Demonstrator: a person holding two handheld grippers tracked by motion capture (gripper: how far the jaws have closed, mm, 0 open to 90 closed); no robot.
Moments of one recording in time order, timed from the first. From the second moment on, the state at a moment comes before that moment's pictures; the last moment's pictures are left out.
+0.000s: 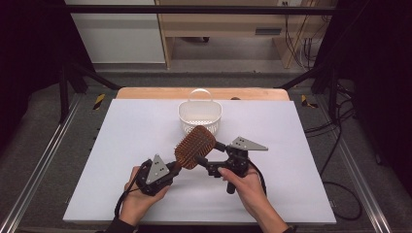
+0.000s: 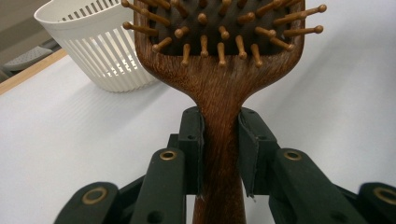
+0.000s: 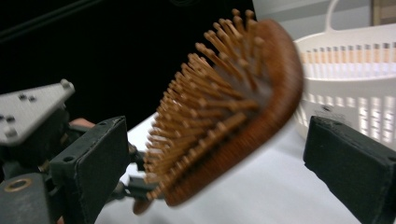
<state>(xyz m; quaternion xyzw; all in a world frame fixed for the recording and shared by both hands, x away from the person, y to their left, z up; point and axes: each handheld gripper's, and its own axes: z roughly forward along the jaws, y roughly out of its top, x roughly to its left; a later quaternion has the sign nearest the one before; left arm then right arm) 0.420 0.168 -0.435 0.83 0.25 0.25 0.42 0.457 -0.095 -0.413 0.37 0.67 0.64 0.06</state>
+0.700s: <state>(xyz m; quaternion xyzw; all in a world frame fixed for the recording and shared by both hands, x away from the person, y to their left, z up) 0.415 0.163 -0.433 0.83 0.24 0.27 0.42 0.458 -0.091 -0.415 0.38 0.65 0.66 0.03</state>
